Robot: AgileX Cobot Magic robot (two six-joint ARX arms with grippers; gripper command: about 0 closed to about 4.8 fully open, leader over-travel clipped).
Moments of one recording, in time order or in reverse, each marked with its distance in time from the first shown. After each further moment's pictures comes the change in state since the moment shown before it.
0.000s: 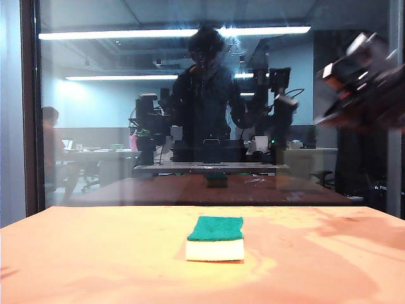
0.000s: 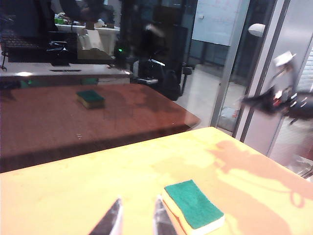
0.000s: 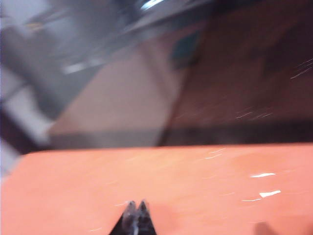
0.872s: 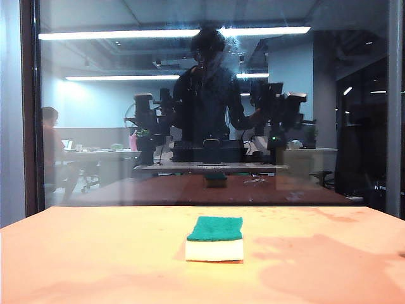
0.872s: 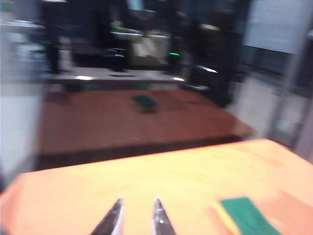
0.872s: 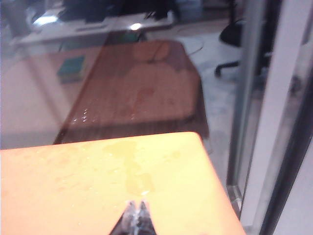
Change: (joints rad) left arm 0.000 0.000 0.000 0.003 -0.238 0.029; right arm -0.110 -0.617 -0.296 -0.307 0.294 -0.223
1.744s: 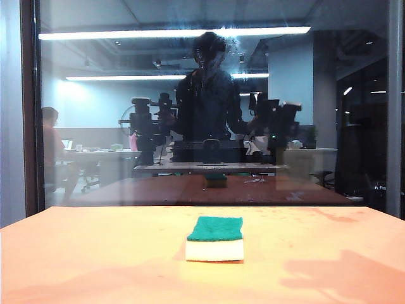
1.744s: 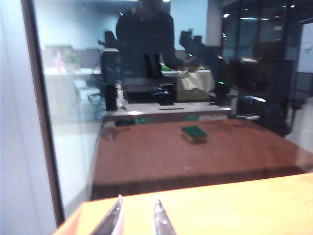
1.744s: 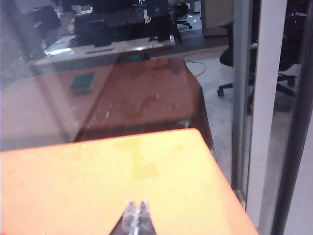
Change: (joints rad) left arm 0.000 0.000 -0.157 0.306 -0.160 0.084; right arm 0.001 -0.383 -0.274 -0.001 0.000 0.031
